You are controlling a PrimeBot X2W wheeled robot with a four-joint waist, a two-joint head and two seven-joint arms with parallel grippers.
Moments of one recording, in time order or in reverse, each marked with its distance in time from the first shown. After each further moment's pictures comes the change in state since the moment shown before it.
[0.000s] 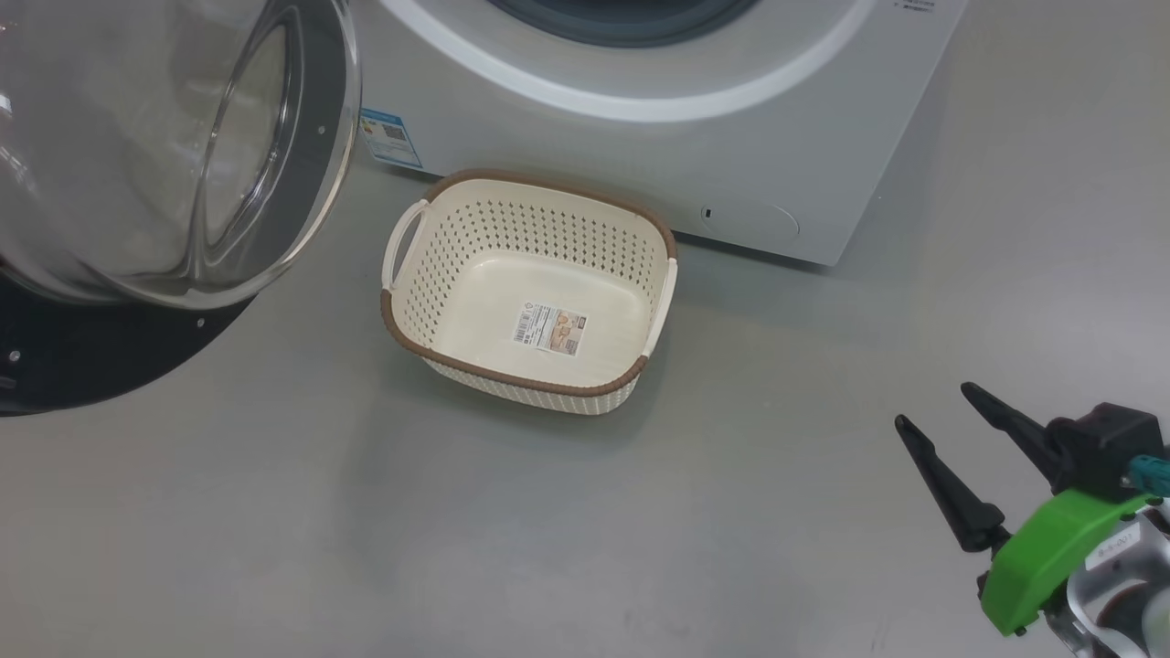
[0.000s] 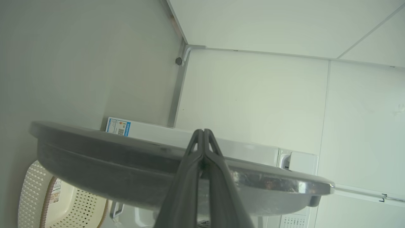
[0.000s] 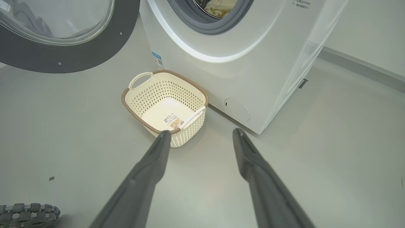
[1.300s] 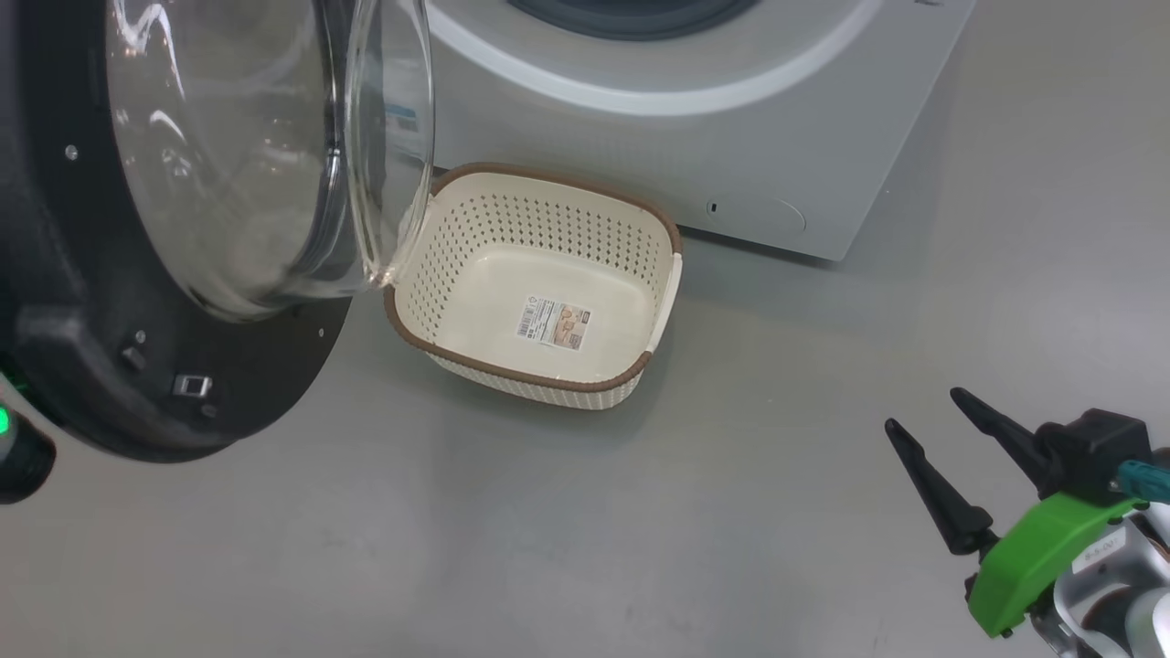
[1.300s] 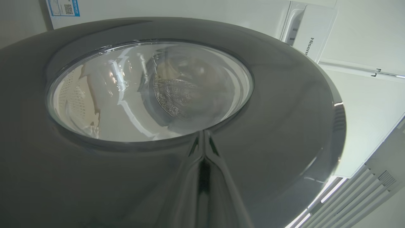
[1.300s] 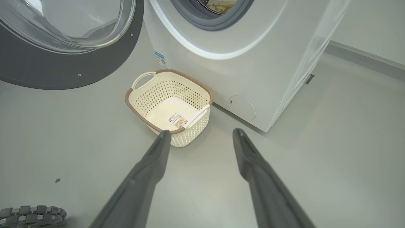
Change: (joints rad) left arm 0.130 -0.132 -0.114 -0.423 -0.108 0.078 0.400; right arm -0.003 0.020 0.009 0.029 0.000 0.000 -0.026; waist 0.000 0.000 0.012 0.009
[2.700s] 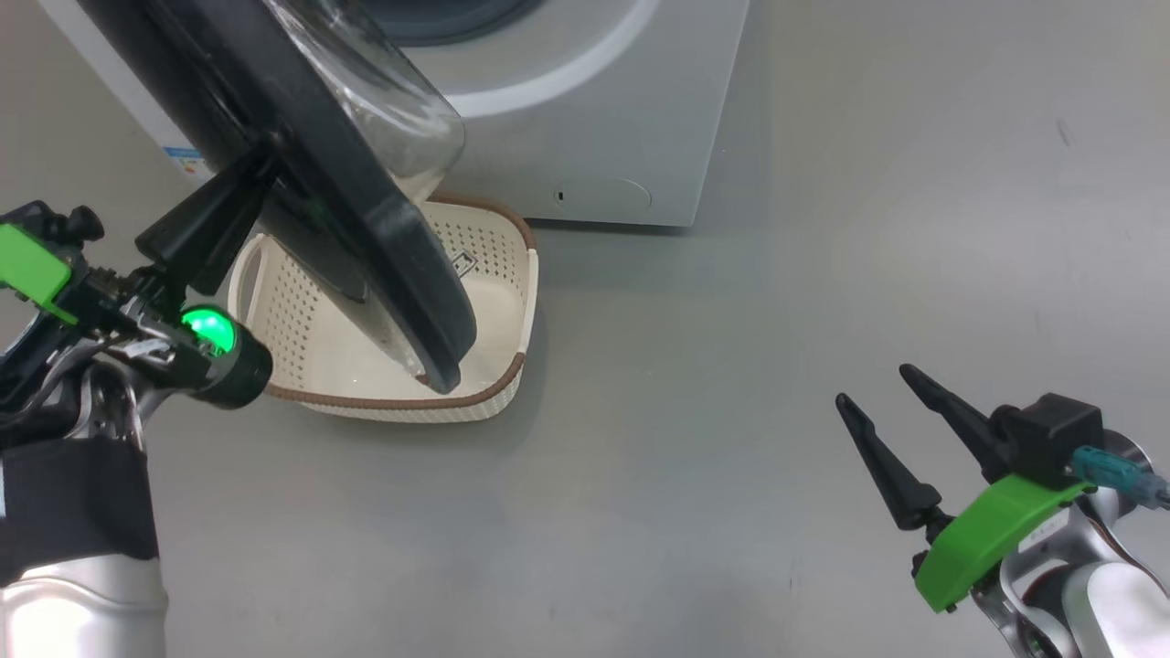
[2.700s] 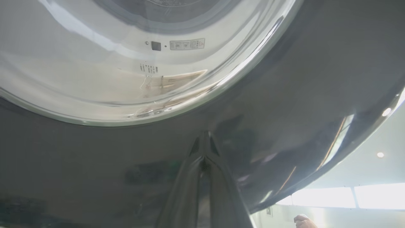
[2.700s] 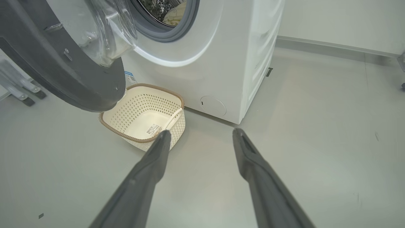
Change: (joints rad) left arm -0.113 -0.236 -0.185 -0.031 0.001 -0.074 0.059; right arm -0.086 0.064 0.063 0.100 0.000 0.000 -0.105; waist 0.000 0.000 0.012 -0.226
